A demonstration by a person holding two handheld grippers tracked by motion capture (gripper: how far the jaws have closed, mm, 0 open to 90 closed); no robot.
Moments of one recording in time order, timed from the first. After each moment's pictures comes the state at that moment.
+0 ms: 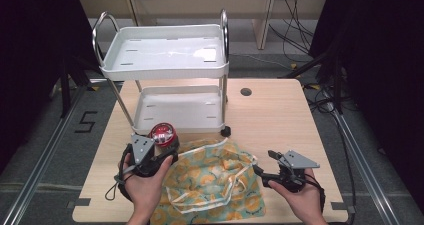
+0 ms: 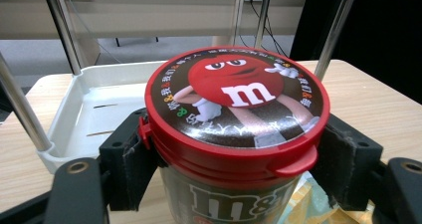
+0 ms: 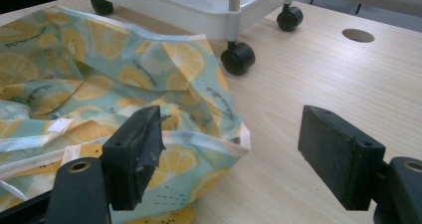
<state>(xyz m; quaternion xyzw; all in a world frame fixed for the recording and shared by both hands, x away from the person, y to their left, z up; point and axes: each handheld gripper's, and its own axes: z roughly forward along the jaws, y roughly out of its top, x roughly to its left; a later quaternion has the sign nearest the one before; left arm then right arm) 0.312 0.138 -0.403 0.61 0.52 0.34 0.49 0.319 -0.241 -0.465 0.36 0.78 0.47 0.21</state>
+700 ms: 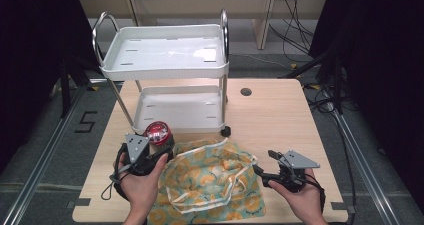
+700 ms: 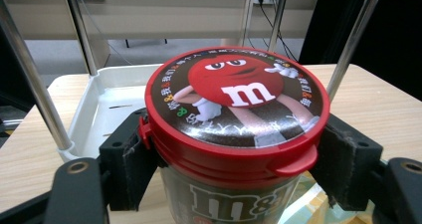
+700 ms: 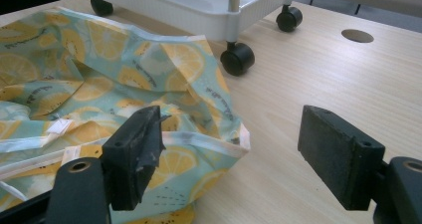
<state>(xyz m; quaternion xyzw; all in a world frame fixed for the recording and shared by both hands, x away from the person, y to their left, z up) 0.315 0.148 -0.403 0.60 0.53 0.35 0.49 0.319 -0.241 -0.464 0.37 0.78 0.47 0.21</state>
